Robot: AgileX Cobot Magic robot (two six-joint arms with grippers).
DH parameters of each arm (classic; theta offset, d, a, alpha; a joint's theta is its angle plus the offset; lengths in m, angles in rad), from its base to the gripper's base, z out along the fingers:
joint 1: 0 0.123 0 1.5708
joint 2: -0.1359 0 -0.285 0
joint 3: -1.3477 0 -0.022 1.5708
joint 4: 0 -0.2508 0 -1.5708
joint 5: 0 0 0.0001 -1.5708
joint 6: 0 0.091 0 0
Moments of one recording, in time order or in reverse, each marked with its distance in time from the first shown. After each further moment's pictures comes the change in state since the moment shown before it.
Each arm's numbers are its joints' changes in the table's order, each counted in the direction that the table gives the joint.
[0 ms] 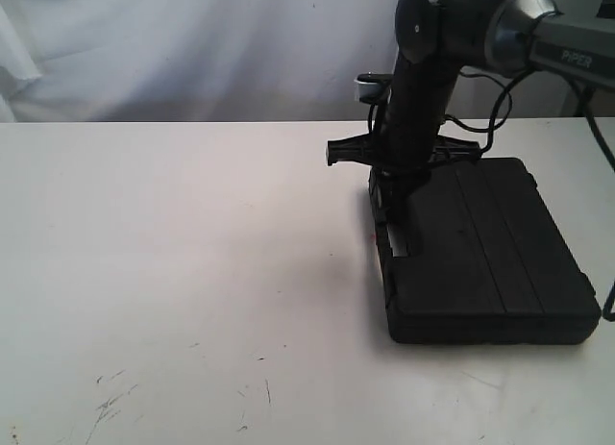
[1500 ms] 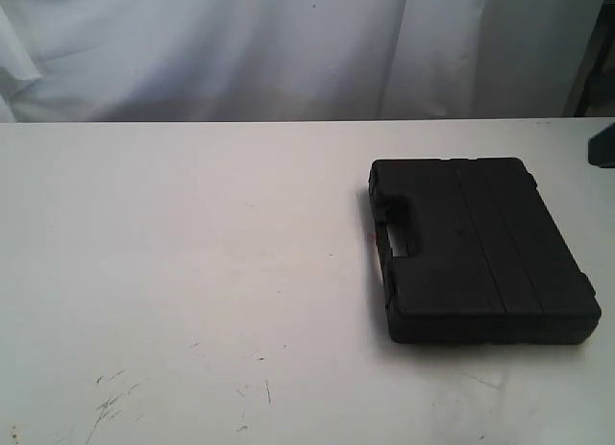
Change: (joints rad) left arm 0.000 0.000 0.000 0.000 0.000 0.000; right arm -0.391 1.059 -0.877 -0.351 0.319 -0.425
